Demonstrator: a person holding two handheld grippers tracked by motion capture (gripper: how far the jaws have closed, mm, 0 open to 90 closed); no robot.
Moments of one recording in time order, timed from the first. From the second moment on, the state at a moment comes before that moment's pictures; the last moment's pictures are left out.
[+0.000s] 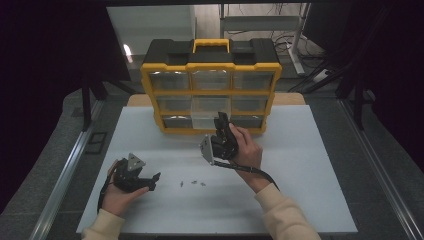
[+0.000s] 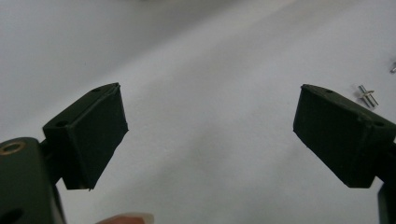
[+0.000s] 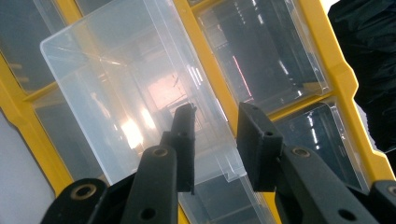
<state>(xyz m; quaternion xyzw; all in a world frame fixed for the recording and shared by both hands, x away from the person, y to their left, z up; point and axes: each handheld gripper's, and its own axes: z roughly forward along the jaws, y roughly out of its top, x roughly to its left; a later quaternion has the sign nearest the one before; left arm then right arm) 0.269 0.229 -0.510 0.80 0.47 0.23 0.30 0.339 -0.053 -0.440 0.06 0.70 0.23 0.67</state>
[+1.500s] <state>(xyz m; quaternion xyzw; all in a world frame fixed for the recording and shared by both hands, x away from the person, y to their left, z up) 0.269 0.229 -0.510 0.80 0.47 0.23 0.30 0.324 -0.085 -0.421 0.12 0.78 0.35 0.51</state>
